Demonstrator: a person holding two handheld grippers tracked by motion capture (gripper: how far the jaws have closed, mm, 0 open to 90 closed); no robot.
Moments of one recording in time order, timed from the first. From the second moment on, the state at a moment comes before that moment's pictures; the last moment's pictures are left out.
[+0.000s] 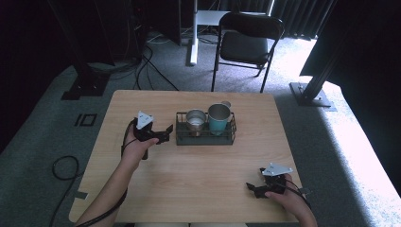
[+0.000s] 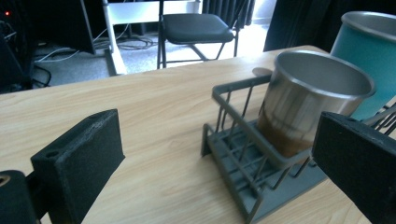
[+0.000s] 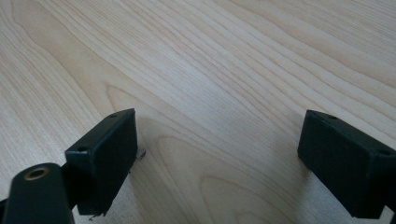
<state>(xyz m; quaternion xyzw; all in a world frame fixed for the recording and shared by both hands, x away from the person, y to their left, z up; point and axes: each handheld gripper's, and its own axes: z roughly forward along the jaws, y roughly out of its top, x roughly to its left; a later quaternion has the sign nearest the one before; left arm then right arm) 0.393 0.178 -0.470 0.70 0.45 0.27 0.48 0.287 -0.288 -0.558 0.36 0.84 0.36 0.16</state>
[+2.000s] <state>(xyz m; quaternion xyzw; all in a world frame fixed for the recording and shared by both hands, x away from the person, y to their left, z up) 0.298 0.282 -0.538 0.70 0.54 0.26 0.38 0.287 -0.288 -0.558 0.36 0.84 0.36 0.16</state>
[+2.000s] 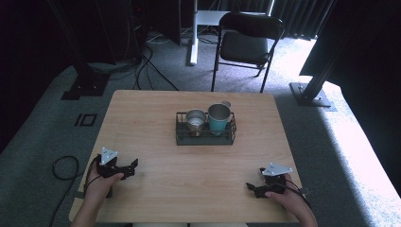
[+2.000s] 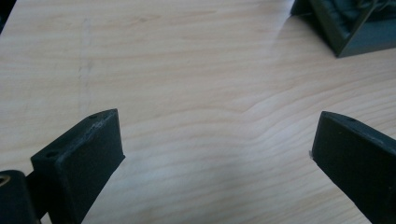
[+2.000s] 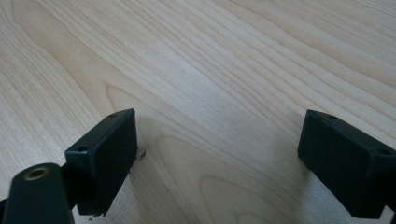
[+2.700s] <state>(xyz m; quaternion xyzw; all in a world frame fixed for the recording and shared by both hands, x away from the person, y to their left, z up) 0.271 0.310 -0.553 0.68 0.60 0.28 0.31 0.287 -0.288 -0.558 0.36 0.84 0.36 0.16</state>
